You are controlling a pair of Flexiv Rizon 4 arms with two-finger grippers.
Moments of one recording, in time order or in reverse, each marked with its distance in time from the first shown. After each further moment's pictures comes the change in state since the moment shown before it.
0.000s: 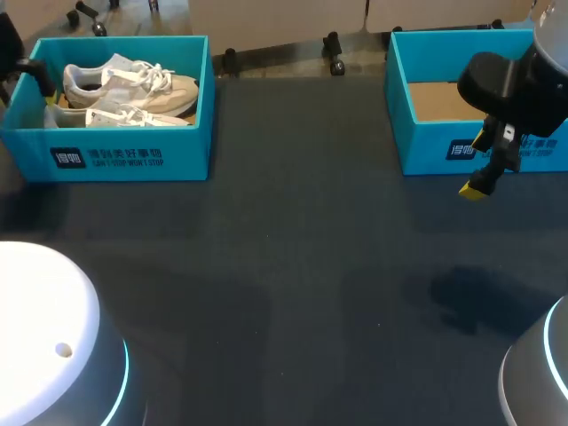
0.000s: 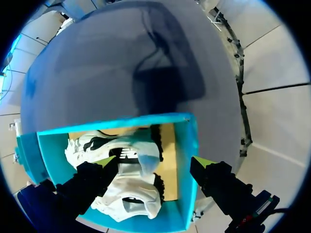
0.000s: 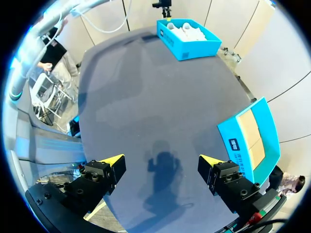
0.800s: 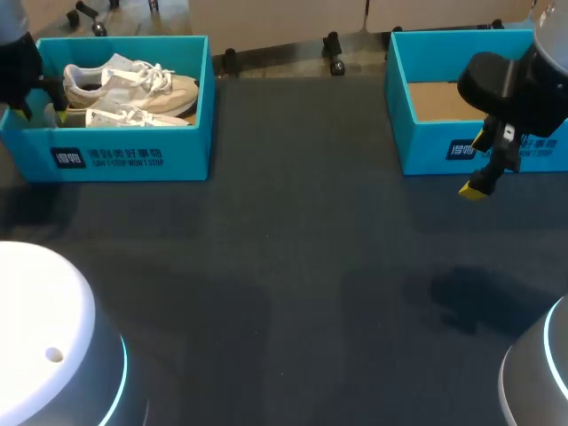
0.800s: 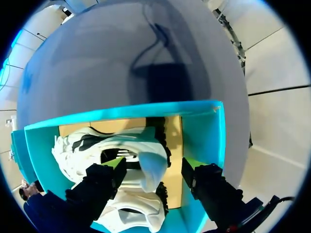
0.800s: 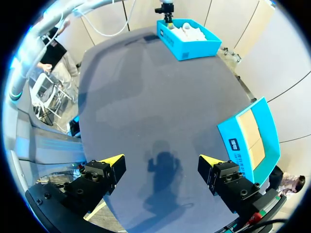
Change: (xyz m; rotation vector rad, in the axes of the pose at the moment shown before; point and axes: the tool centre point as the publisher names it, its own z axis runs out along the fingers) left arm -0.009 0.012 0.045 0.017 0.019 -0.021; right arm 0.000 0.000 0.000 0.000 0.000 0.000
